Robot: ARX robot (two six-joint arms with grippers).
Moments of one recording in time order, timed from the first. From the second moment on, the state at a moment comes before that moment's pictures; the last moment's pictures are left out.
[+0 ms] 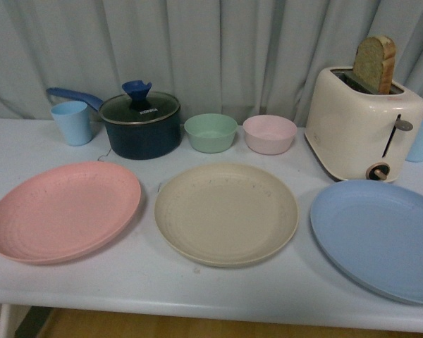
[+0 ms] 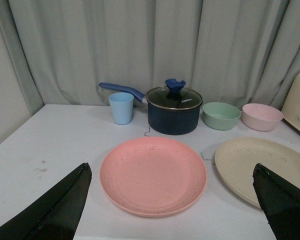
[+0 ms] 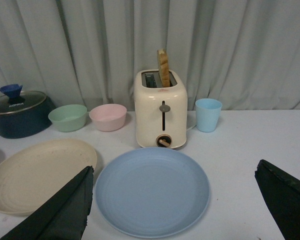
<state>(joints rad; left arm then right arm) 0.00 0.01 0.01 0.00 0.00 -0.01 0.00 0.00 0.01 0.00 0.00 0.00</state>
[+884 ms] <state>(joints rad) 0.00 0.01 0.01 0.00 0.00 -0.01 0.00 0.00 0.01 0.00 0.00 0.00</state>
